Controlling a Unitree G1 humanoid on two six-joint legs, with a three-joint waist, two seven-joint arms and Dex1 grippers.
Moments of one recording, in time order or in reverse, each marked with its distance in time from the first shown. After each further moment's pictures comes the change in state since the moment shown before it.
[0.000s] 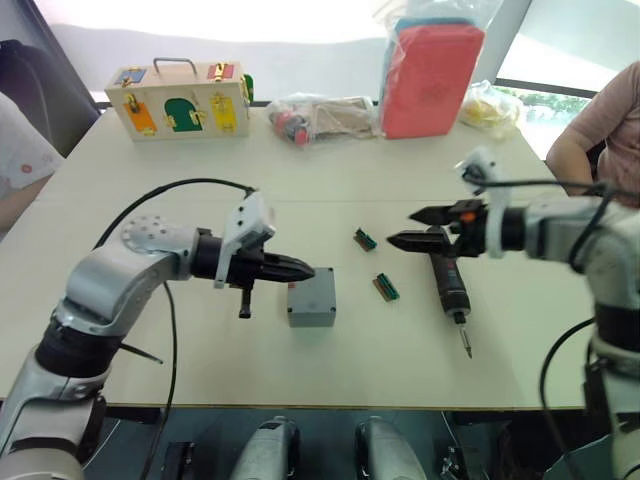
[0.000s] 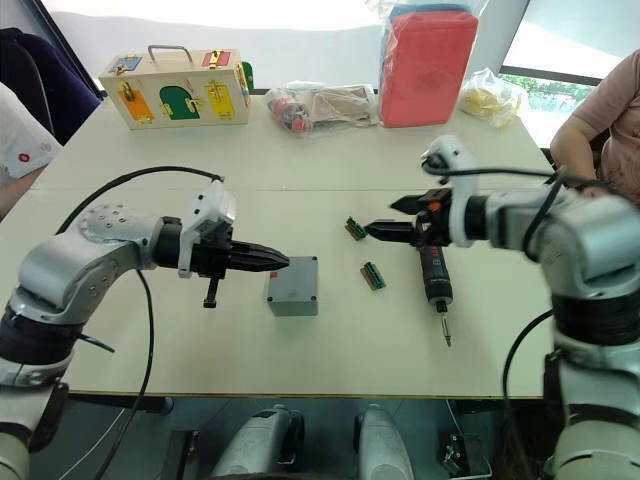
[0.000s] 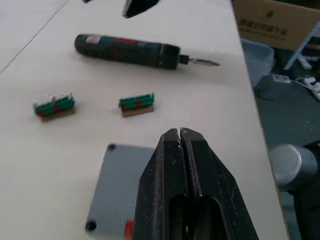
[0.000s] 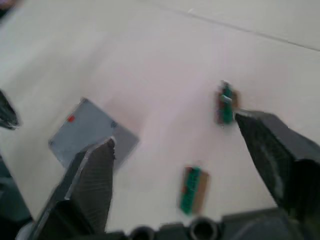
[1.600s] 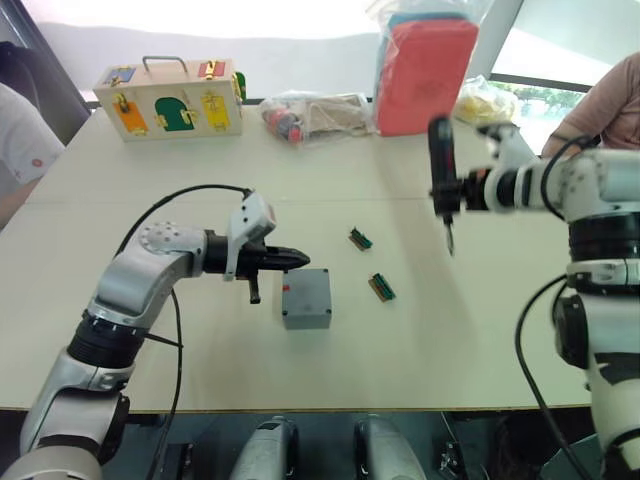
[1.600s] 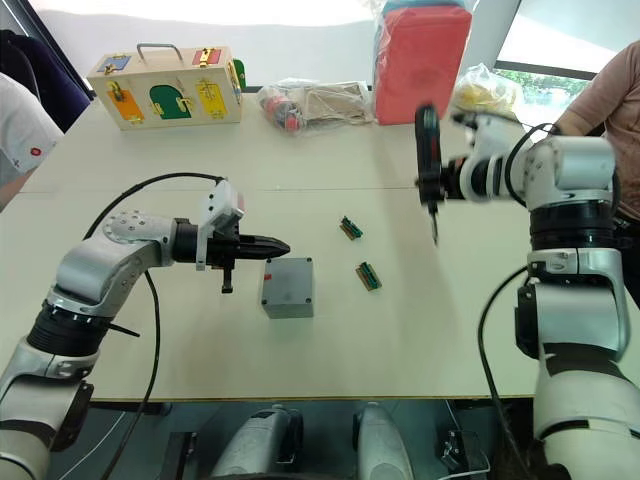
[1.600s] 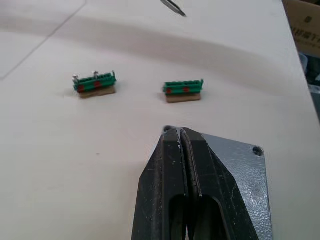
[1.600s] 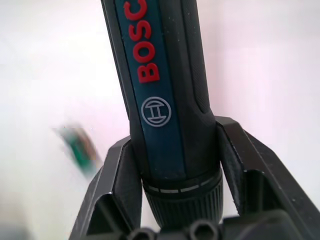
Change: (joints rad) left arm 0.041 -0.066 0.065 0.172 0.108 -0.045 0.072; right arm -0.255 0.344 -0.151 0.620 -0.150 -0.421 -0.454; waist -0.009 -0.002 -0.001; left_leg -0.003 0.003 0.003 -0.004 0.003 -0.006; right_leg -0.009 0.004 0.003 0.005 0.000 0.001
